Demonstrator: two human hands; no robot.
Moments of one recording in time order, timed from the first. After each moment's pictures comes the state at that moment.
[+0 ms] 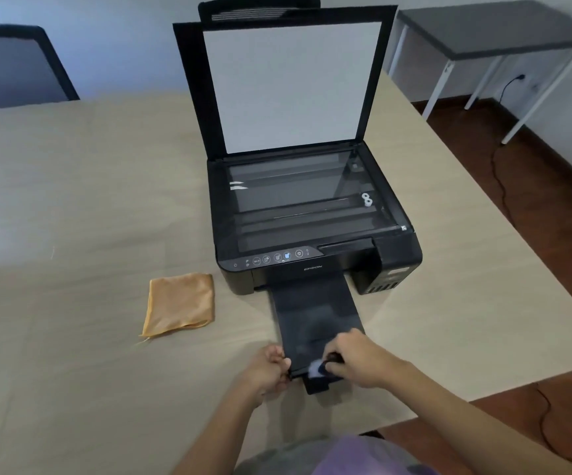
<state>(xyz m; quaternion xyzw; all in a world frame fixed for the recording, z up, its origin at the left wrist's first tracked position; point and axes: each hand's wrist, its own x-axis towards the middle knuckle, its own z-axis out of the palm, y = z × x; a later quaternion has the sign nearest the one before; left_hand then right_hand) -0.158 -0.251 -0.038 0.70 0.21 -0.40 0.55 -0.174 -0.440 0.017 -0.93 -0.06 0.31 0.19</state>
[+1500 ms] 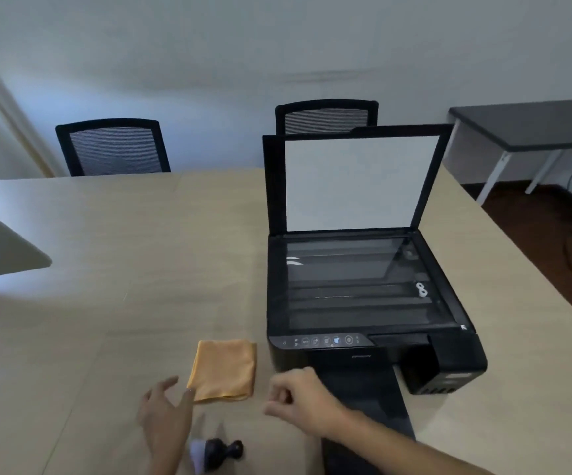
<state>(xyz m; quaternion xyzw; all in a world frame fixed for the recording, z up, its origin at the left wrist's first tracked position) -0.106 -0.066 -0.005 0.84 0.37 0.05 0.39 -0.088 -0.308 0.053 -0.87 -0.16 0.23 0.40</state>
